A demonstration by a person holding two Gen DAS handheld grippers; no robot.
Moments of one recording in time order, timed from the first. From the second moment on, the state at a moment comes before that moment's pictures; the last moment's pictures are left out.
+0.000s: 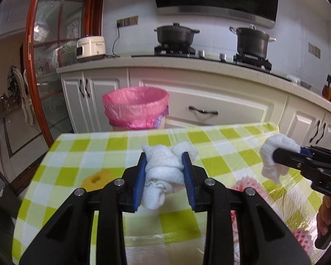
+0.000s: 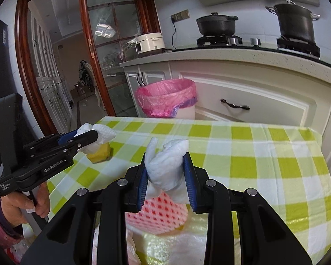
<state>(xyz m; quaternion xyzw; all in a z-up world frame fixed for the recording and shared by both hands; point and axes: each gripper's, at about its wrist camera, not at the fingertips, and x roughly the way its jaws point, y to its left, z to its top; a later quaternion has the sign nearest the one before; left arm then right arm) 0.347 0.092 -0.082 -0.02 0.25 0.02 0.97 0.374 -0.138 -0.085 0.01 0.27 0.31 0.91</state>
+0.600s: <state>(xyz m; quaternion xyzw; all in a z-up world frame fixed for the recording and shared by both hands) 0.370 0.122 -0.019 -0.01 0.19 0.04 0.98 0.440 -0.074 -0.035 -0.01 0.22 0.35 0.91</state>
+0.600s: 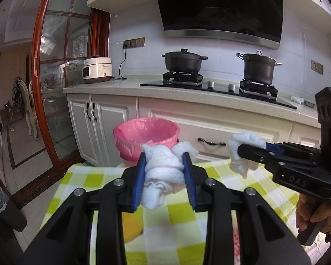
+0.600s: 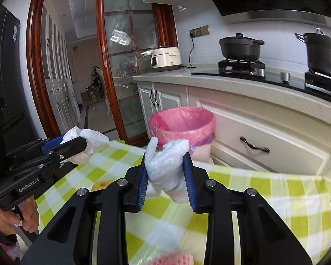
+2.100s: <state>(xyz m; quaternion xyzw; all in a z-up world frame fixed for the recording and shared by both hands) 0.647 0.274 0.005 -0.07 0.19 0.12 0.97 0.692 -0.006 0.004 0.00 0.19 0.37 0.91</state>
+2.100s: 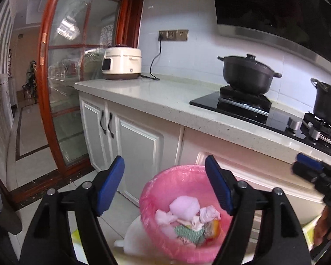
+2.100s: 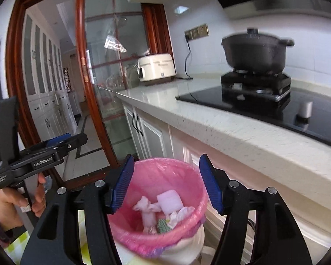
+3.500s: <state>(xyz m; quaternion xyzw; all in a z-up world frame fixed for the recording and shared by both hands) 0.201 0.122 -0.097 -0.07 0.24 0.12 0.96 0.226 -0.171 -0.142 0.02 0.33 0.32 0.89</state>
